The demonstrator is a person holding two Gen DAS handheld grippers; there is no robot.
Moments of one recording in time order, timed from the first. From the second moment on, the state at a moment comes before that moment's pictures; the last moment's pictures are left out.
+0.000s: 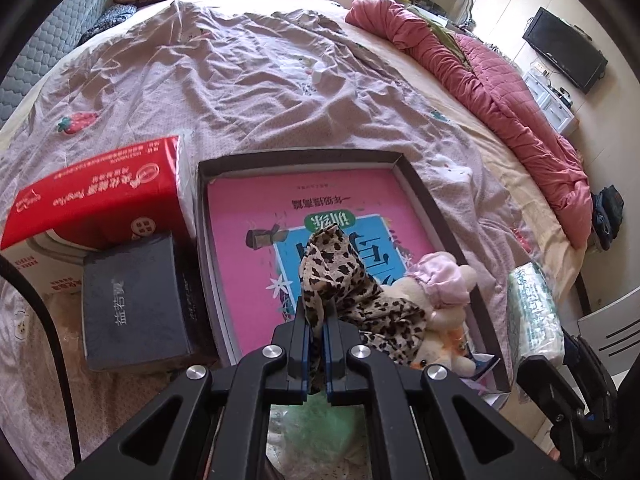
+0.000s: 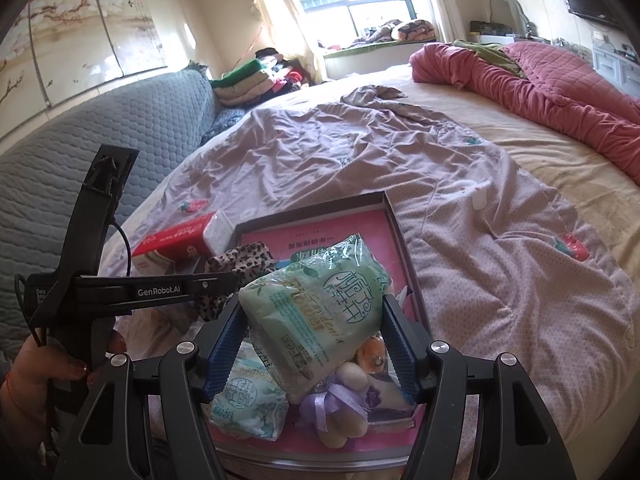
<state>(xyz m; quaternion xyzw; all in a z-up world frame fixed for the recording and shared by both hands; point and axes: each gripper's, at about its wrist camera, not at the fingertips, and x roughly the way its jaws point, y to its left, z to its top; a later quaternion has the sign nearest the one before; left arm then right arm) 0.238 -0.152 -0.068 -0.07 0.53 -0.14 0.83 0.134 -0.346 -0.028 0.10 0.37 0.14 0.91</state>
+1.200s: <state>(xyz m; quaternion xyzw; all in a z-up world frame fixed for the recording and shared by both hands) 0.247 -0.139 -0.091 -0.10 0.54 -0.12 0.83 0.152 -0.336 -0.075 0.09 0.40 0.12 0.90</state>
